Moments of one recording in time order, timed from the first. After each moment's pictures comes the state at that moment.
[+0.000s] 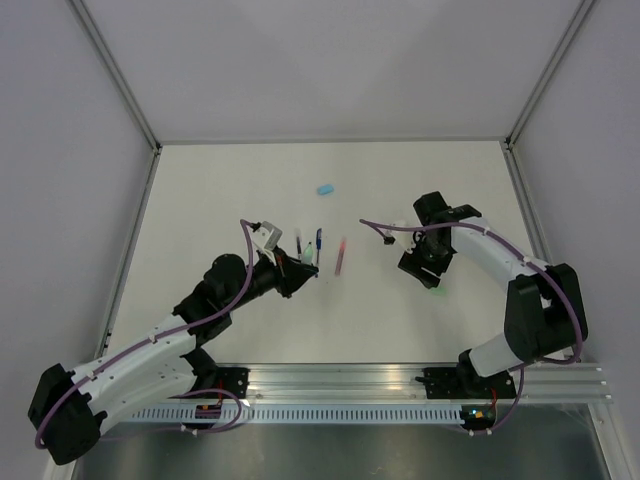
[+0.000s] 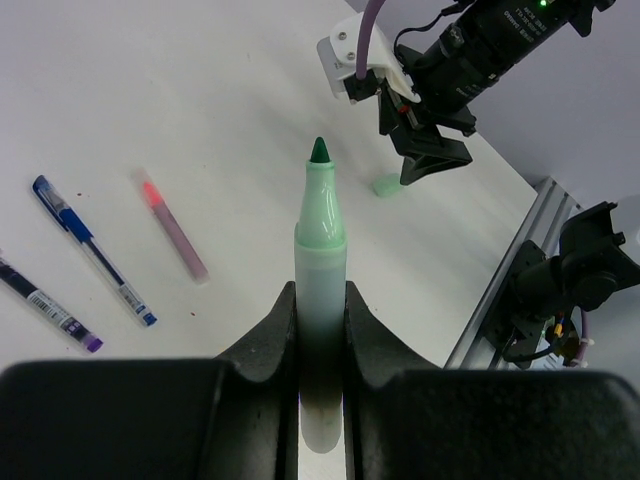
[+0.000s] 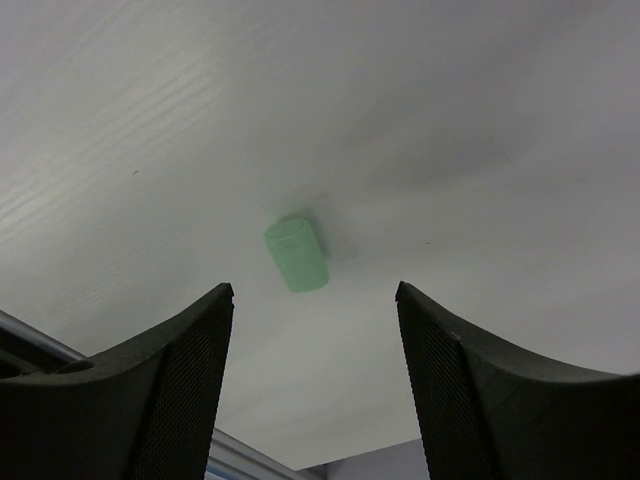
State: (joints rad) left arm -0.76 0.81 0.45 0.24 0.18 -0.42; right arm 0.31 1.49 1.02 -0.93 -0.06 -0.72
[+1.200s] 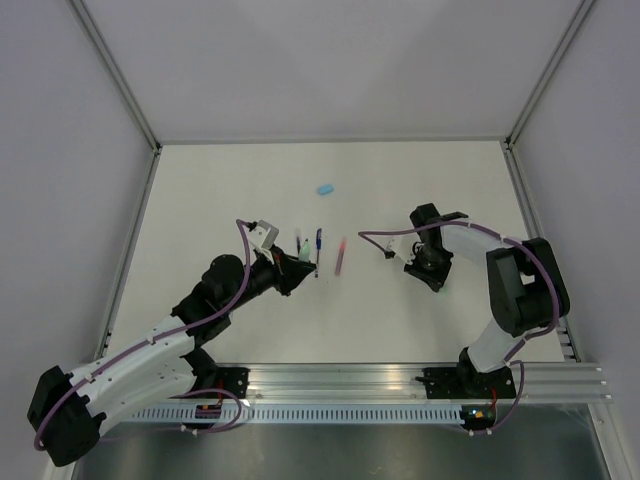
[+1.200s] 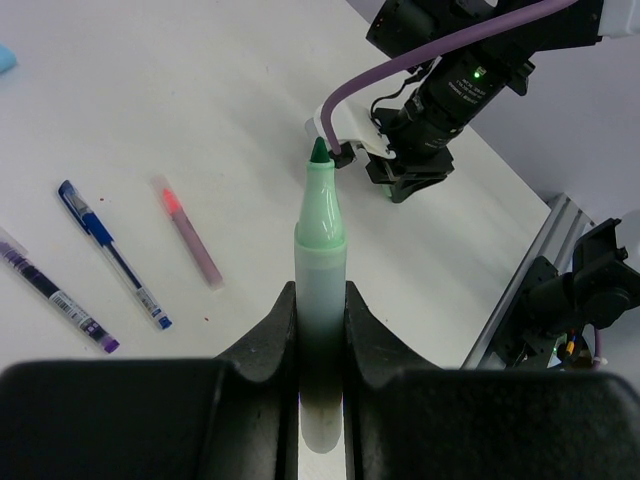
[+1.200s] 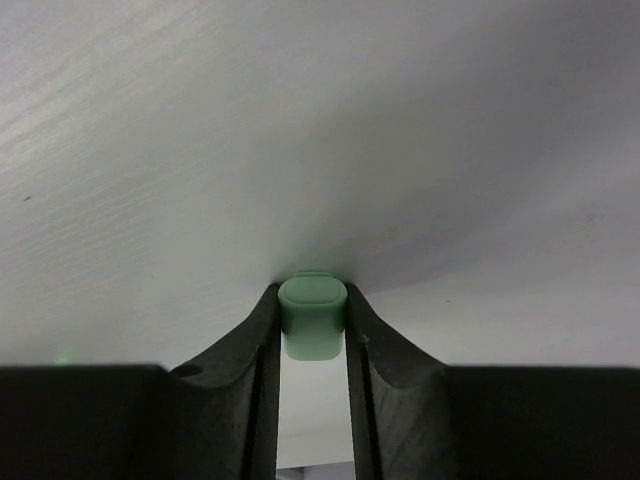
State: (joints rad) left arm -0.76 0.80 0.45 0.24 0.13 -0.42; right arm 0.27 1.68 0.95 -0.82 0.00 -0.82
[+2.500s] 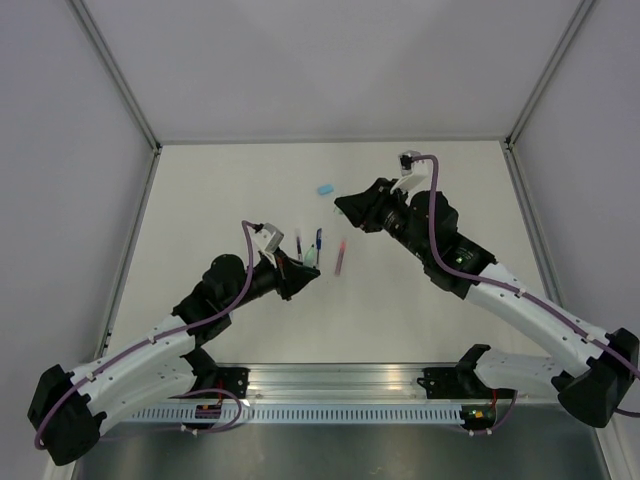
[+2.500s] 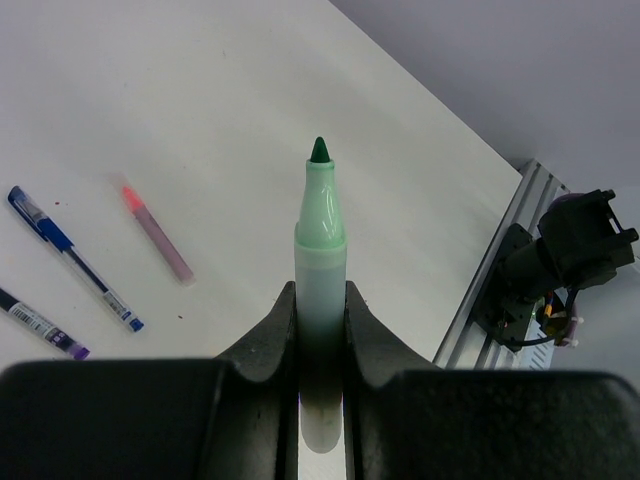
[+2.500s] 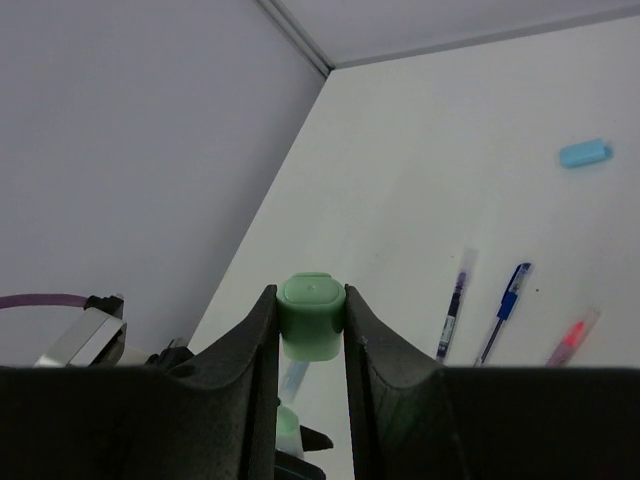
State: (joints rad) left arm -0.76 0.81 0.45 0.25 0.23 -0.39; right arm 0.74 1.13 1.04 0.01 0.10 0.67
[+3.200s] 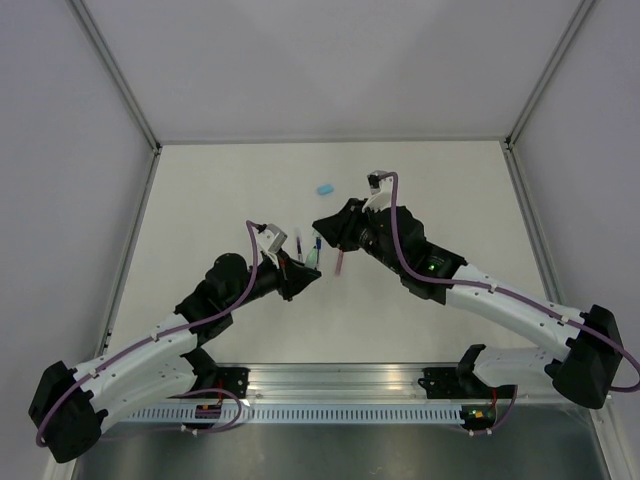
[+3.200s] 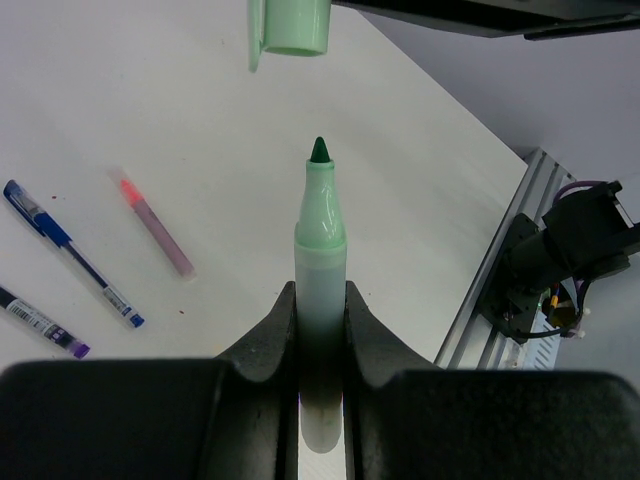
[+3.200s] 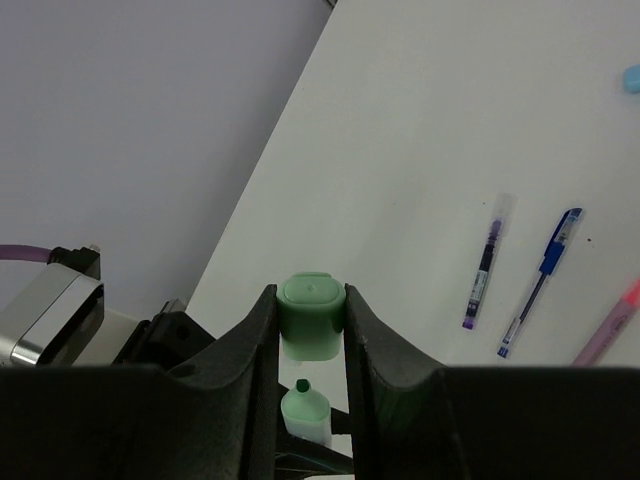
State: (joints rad) left arm -0.76 0.83 0.45 0.25 0.25 -0.38; right arm 0.89 1.22 0.97 0.07 0.16 0.72
